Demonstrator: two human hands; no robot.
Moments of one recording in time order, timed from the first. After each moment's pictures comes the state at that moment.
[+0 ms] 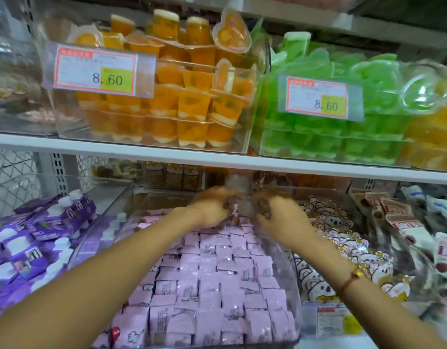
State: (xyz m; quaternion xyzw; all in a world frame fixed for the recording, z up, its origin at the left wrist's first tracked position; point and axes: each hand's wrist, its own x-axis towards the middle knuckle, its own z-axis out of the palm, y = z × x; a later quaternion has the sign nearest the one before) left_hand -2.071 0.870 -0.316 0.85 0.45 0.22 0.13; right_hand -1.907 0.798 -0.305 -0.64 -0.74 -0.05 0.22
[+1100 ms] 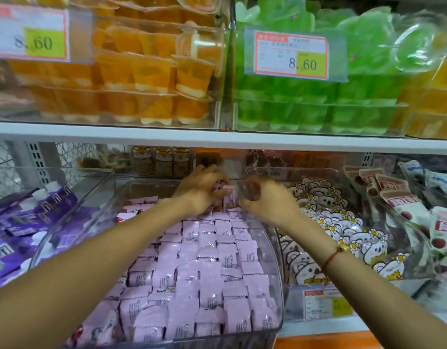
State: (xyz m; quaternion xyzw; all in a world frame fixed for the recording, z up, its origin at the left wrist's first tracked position) left_hand -2.055 0.881 -0.330 0.85 0.47 0.23 0.01; right_hand -1.892 0.813 -0.315 -0.64 -0.72 0.02 0.28
